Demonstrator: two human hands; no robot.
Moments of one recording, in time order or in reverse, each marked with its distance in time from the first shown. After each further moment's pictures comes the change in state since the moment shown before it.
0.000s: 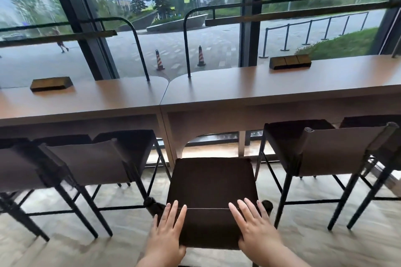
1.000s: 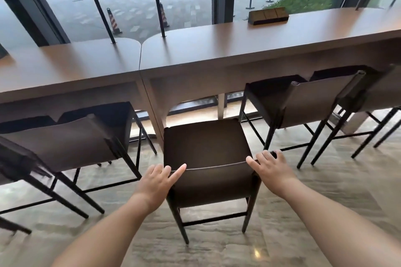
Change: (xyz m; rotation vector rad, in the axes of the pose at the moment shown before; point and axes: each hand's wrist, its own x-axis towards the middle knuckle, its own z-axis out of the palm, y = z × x) left_hand 0.052 -0.093 -0.036 0.464 0.161 0.558; right_hand 0.015 0.010 -0.003 -0.389 -0.164 0.157
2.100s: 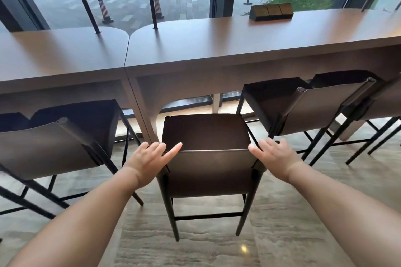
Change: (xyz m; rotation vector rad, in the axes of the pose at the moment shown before) left_hand 0.111 -0.065 -0.006 0.064 0.102 0.101; right_hand 0.094 0.065 -0.016 -0.162 0.227 -0.139
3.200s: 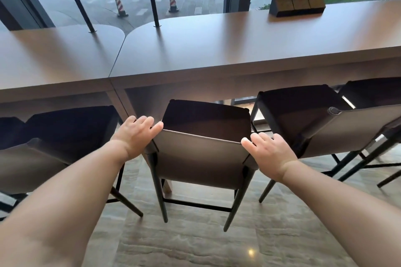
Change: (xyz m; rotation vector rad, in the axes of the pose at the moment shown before) left_hand 0.138 -0.110 0.028 0.105 -0.081 -0.191; right_hand 0.136 0.055 0.037 0.162 0.174 -0.014
